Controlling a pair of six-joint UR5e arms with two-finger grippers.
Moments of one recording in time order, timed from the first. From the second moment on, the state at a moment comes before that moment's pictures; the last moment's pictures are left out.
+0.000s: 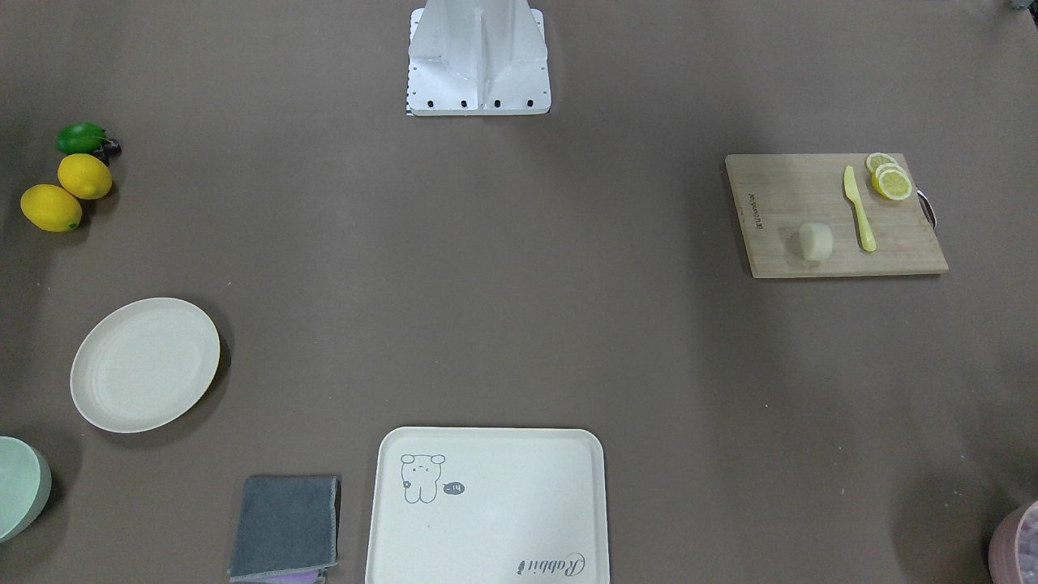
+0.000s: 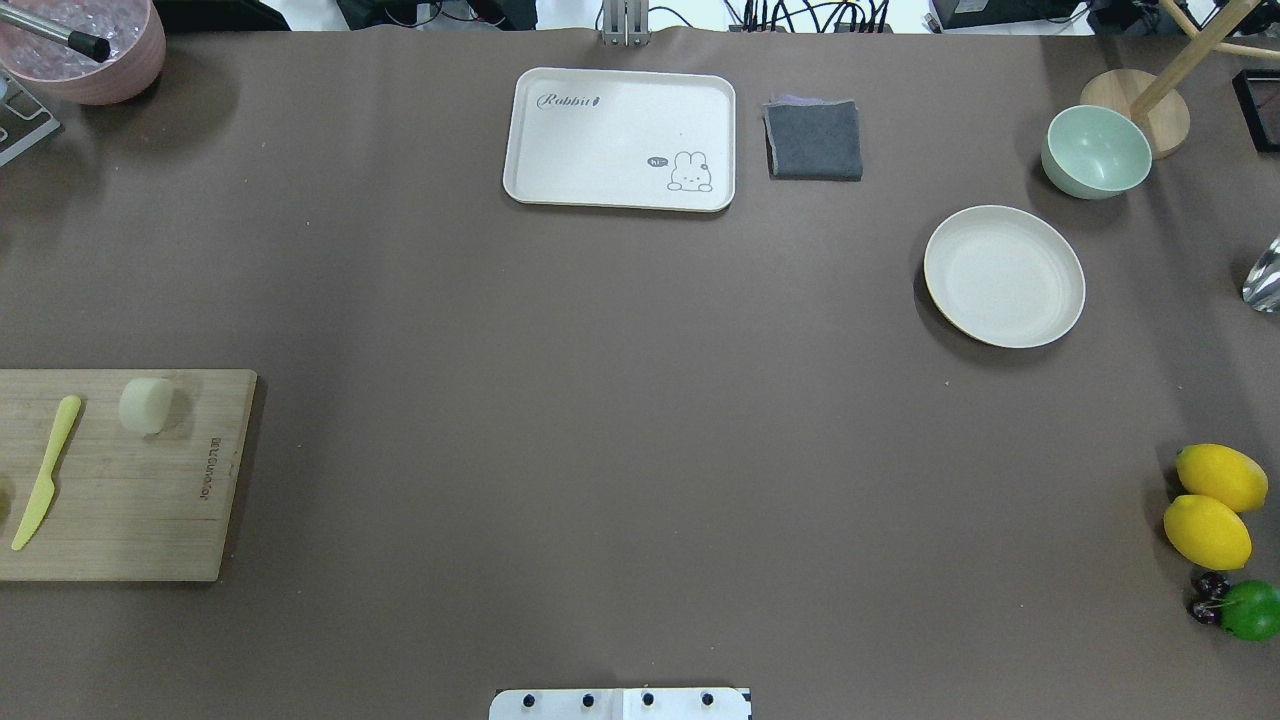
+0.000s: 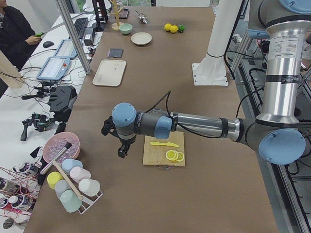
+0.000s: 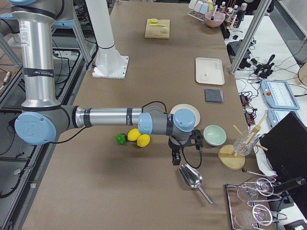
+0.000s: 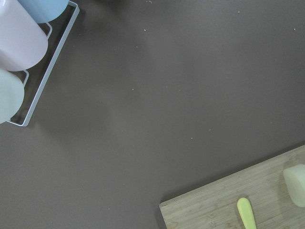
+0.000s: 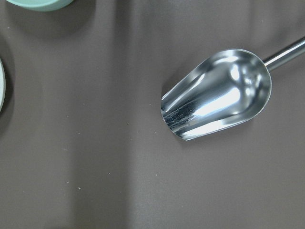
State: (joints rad) left arm -1.55 -1.58 -1.67 -1.65 -2.47 0.20; right arm 1.54 -1.57 1.62 -1.62 2.35 -0.06
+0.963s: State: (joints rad) left arm -1.54 -1.57 -1.76 -1.65 -2.47 0.18; right arm 1.53 -1.57 1.64 -1.61 2.36 -0.05
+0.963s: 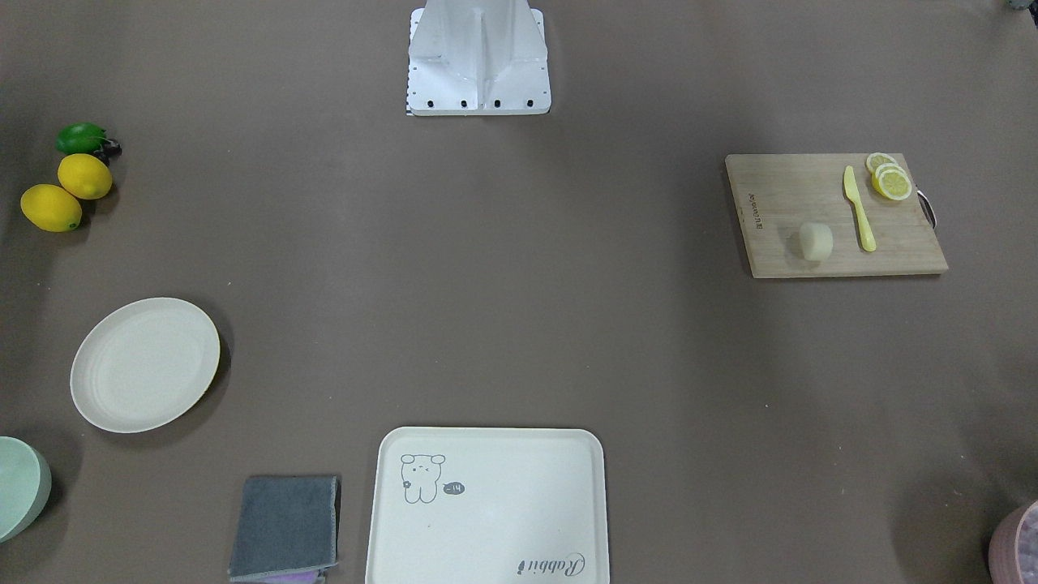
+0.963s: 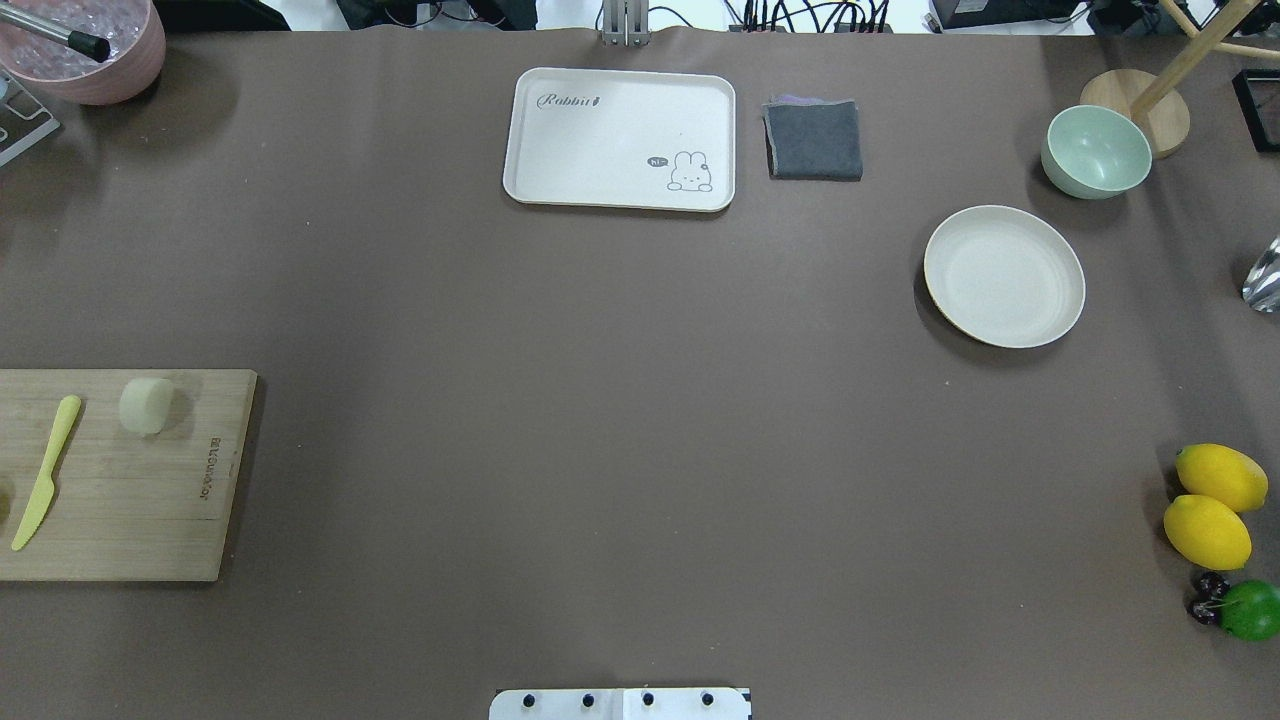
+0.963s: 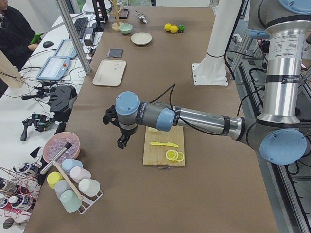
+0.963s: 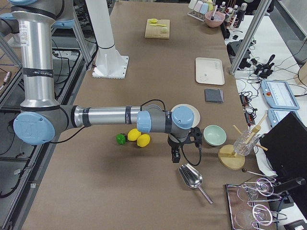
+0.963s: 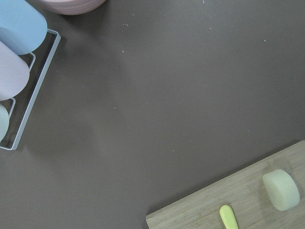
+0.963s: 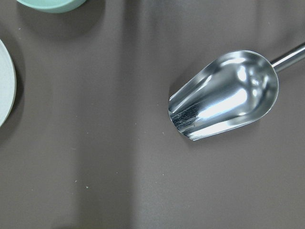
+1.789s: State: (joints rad) left arm -1.49 -1.57 -1.76 -1.66 -2.46 0.04; right arm 1.46 -1.51 1.63 -1.57 2.38 0.07
